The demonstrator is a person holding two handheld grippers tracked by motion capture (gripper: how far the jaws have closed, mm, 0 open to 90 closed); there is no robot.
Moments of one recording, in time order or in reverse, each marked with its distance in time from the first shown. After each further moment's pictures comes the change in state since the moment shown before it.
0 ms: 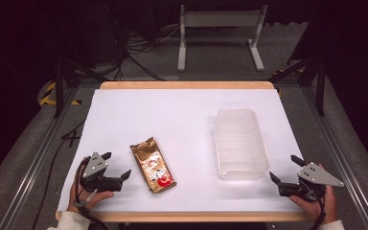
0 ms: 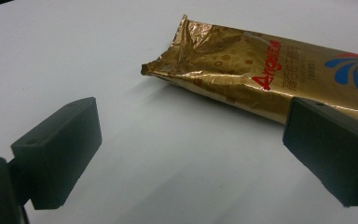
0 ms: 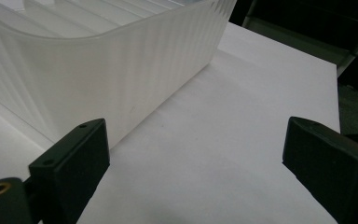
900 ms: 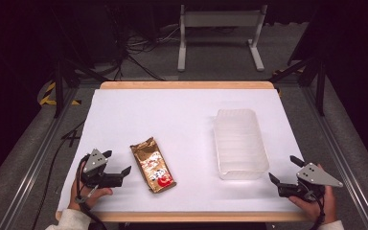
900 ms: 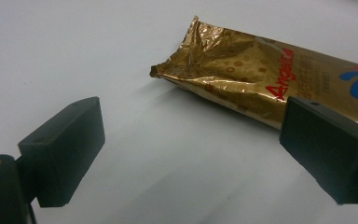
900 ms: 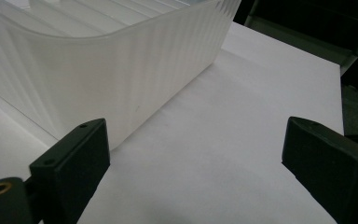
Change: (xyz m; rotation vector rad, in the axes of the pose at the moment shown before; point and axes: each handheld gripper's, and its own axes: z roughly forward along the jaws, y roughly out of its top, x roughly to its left) left arm 0.006 0.005 0.007 0.021 0.008 -0.053; right arm 0.002 0.001 0.000 0.008 0.006 -0.006
